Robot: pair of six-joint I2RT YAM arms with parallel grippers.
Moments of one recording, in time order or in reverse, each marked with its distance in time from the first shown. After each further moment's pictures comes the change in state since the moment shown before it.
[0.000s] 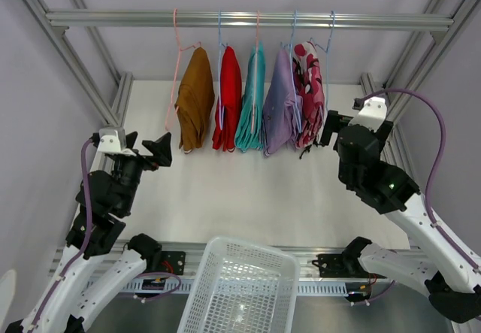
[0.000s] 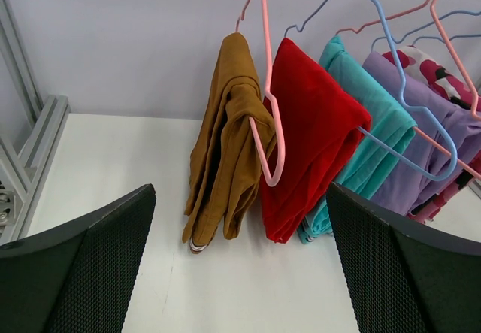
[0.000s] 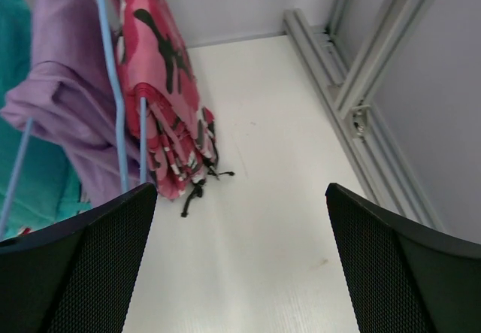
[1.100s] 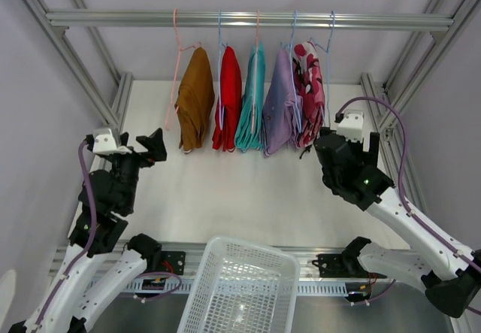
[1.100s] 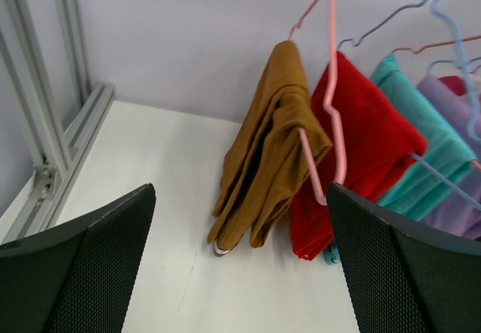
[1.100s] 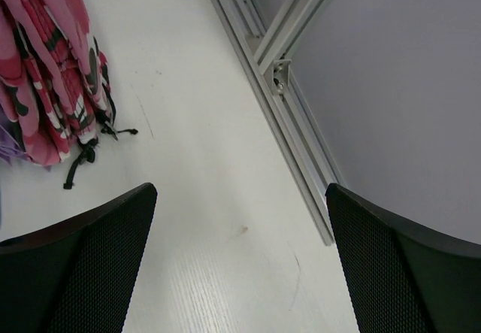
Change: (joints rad) left arm 0.032 -0.007 -0.025 0.041 -0.111 -0.012; right arm -0.002 0.051 -0.176 -0.048 0.201 -0.027
